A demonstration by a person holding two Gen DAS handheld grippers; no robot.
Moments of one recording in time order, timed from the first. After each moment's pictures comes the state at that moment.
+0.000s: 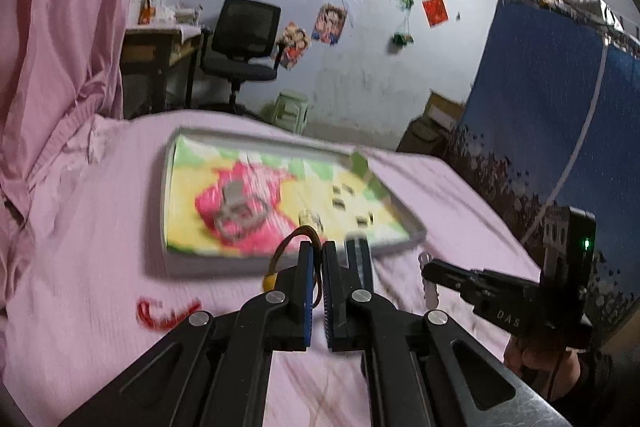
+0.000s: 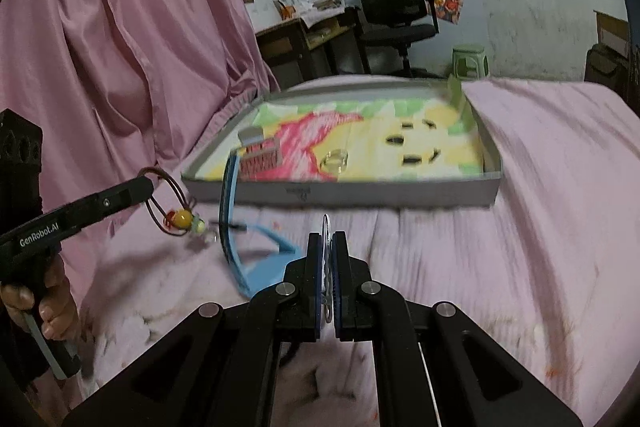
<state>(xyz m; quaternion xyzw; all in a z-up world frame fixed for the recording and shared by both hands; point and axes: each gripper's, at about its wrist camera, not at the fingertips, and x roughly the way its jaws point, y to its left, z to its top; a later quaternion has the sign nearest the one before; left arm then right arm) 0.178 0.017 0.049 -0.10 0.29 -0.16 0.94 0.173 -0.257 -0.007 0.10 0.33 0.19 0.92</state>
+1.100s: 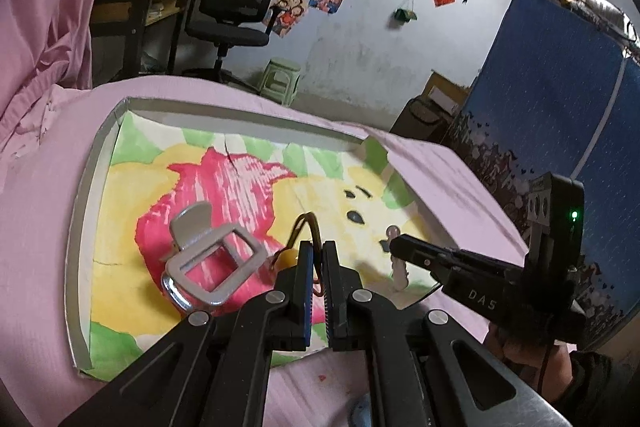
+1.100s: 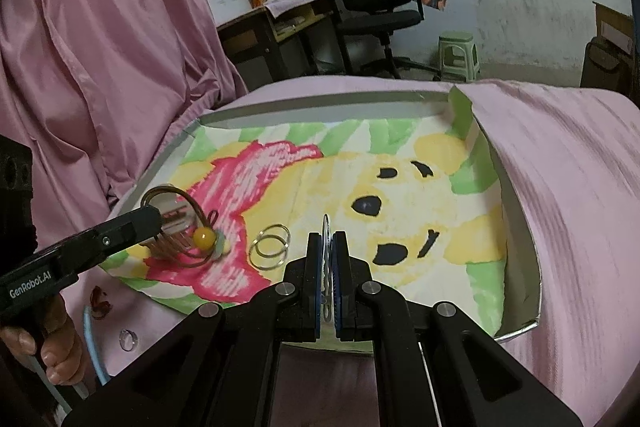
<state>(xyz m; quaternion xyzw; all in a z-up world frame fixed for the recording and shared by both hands) 0.296 -0.003 -0.002 -0.11 0.36 -0.19 0.91 0.303 -0.244 -0.030 0.10 0.37 0.16 0.91</state>
